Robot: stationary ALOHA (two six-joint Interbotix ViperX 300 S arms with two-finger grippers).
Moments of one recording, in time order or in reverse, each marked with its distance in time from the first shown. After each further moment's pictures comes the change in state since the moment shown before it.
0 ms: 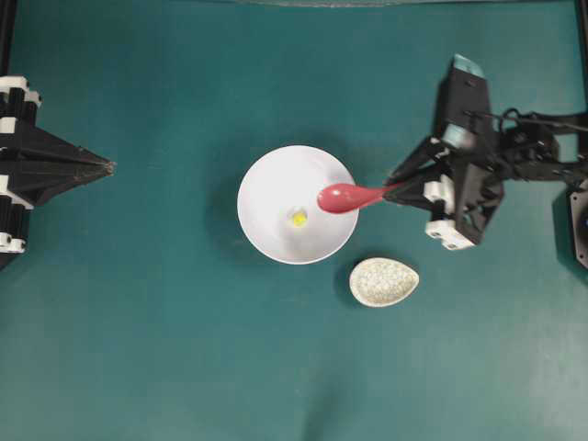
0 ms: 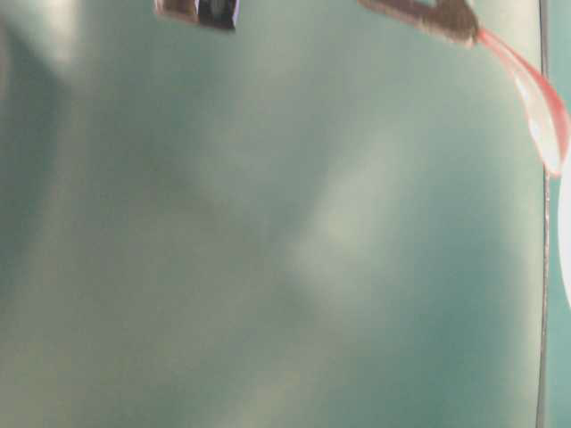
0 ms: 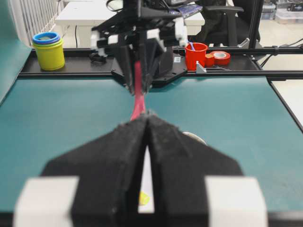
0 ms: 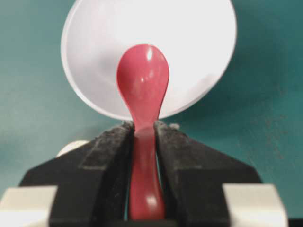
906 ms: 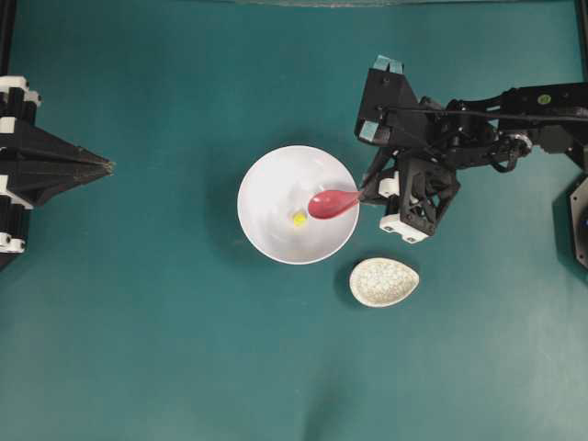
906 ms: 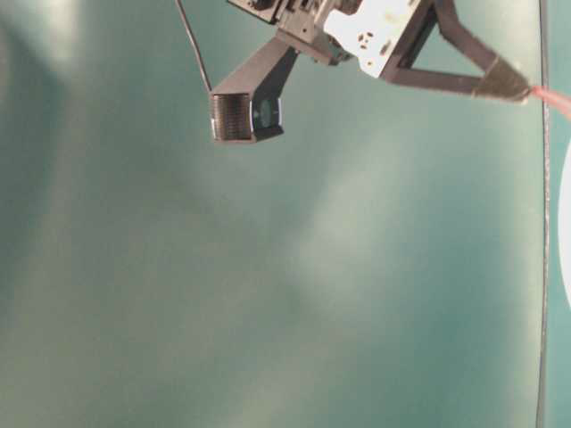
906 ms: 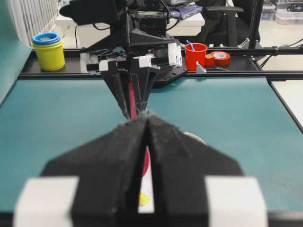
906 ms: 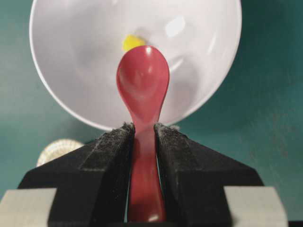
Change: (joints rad) left arm 0.000 -0.002 0.000 0.002 0.002 0.000; right arm -0.035 0.204 -0.206 -0.014 0.302 0.011
